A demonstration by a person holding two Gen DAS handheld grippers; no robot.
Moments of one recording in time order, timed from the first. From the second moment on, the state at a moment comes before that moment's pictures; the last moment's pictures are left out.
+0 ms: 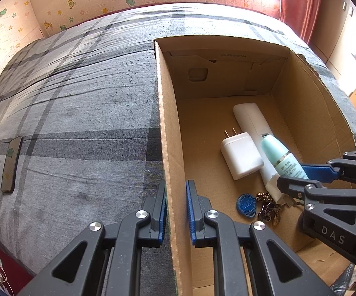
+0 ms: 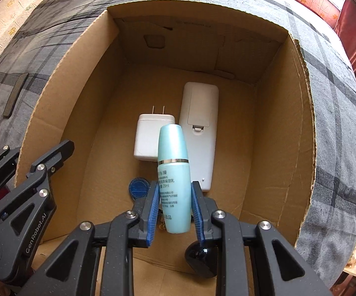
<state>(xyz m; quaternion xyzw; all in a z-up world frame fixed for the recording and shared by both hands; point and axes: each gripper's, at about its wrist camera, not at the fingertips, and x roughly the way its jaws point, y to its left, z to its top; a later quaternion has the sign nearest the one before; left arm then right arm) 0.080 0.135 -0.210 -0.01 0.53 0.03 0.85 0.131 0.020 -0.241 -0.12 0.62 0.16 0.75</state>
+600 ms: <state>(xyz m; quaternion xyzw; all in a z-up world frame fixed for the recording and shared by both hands) 0.080 0.135 -0.210 -0.01 0.53 0.03 0.85 0.138 0.013 -0.239 -0.12 0.62 0.16 0.76</state>
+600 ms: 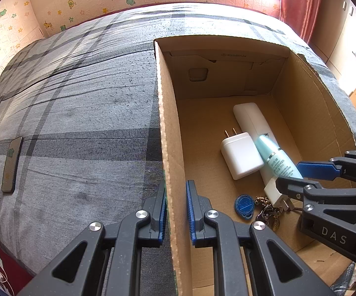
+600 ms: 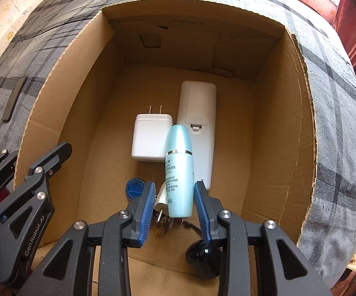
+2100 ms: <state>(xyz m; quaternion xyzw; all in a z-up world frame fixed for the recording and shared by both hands) 0.081 0.131 -0.206 0.00 0.54 0.03 0.84 0.100 -0.028 -0.151 -0.10 0.54 0.12 0.83</state>
